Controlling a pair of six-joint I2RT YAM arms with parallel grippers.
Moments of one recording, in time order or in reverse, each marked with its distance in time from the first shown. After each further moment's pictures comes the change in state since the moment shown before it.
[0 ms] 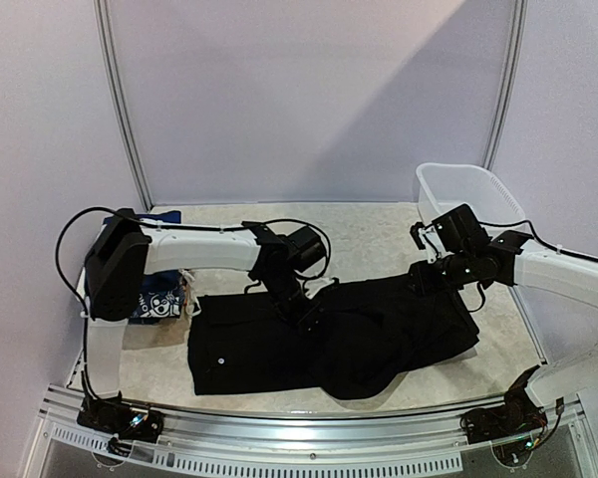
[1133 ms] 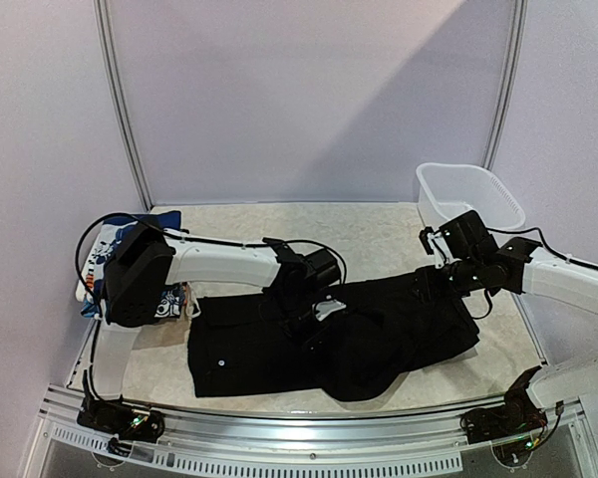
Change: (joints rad) left arm -0.070 0.098 0.042 -0.050 0.038 0.047; right arm 0.000 -0.071 -0.053 -0.022 0.022 0.055
